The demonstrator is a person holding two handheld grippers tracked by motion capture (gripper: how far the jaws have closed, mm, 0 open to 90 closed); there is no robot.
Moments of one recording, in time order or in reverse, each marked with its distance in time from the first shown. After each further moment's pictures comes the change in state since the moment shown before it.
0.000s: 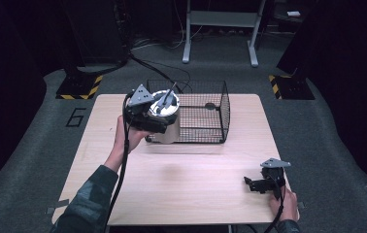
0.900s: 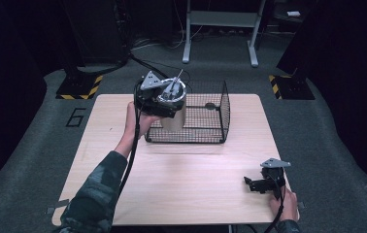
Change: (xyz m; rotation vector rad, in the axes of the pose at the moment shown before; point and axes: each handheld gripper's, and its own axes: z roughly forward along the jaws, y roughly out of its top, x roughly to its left) left arm 0.018 0.021 0.039 0.013 0.029 -0.013; right arm 0.000 0.000 0.000 -0.003 0.000 0.000
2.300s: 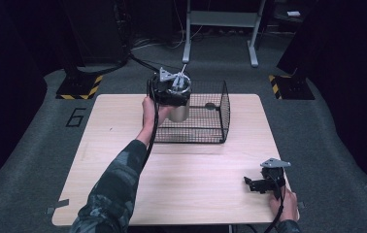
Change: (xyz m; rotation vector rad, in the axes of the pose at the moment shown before) left arm 0.023 -0.013 0.081 0.042 0.161 -0.102; right arm 0.001 0.000 -0.001 0.005 0.002 0.017
